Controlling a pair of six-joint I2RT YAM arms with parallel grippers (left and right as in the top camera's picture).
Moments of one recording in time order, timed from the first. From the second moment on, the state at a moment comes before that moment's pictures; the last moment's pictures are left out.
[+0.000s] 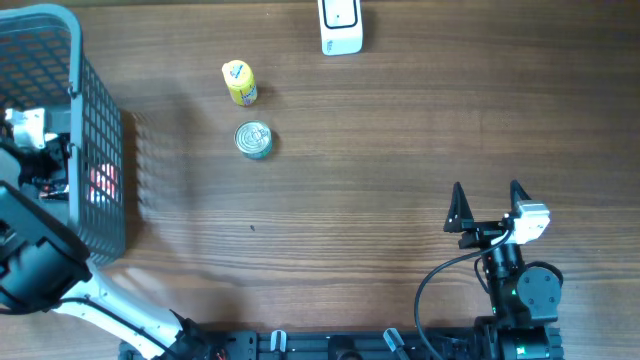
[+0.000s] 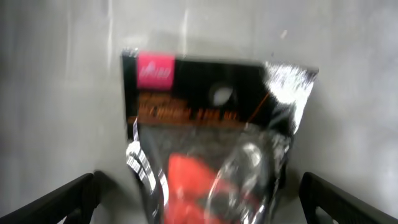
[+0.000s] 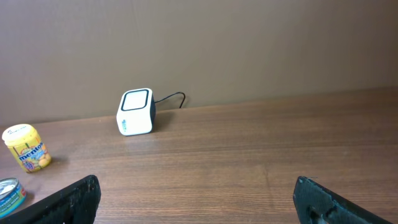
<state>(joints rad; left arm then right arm) 0.75 2.09 1.49 -0.61 0.21 0.55 0.05 0.02 0.02 -0.01 -0.03 0.14</state>
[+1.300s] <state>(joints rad) 0.75 2.10 1.52 -0.72 0.17 0.59 0.05 0.02 0.02 -0.01 -0.03 0.14</state>
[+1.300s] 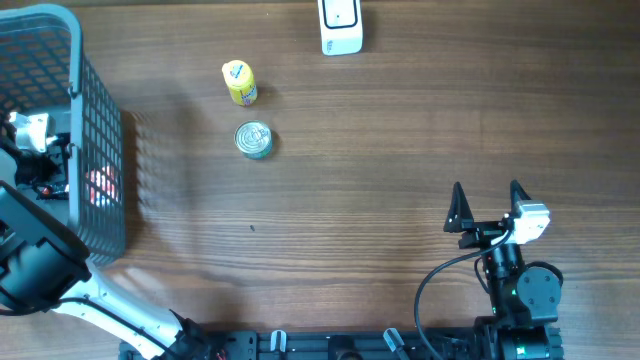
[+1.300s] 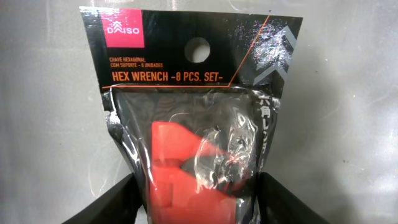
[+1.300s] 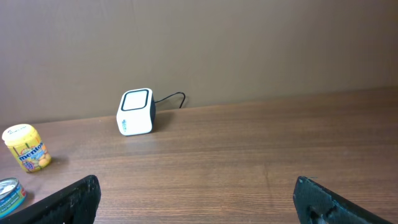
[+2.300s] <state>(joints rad) 0.75 2.10 1.51 -0.65 0.17 0.52 0.05 0.02 0.02 -0.01 -0.03 0.14</state>
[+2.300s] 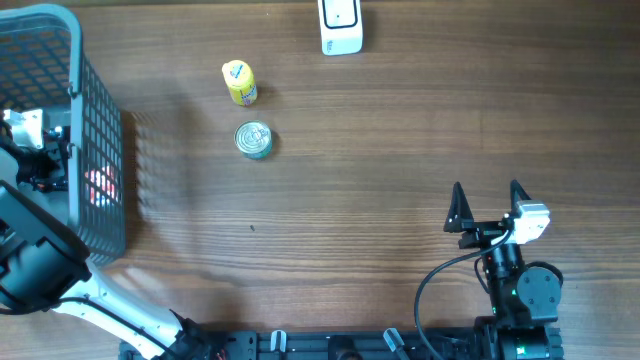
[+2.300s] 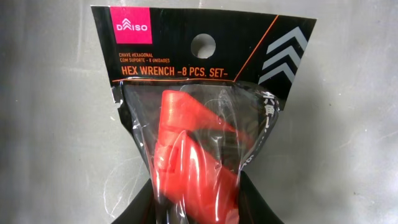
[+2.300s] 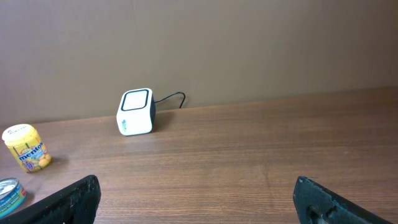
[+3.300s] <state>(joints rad) 0.69 1.69 1.49 -0.59 0.14 0.44 0.05 0.02 0.02 -0.01 -0.03 0.14</state>
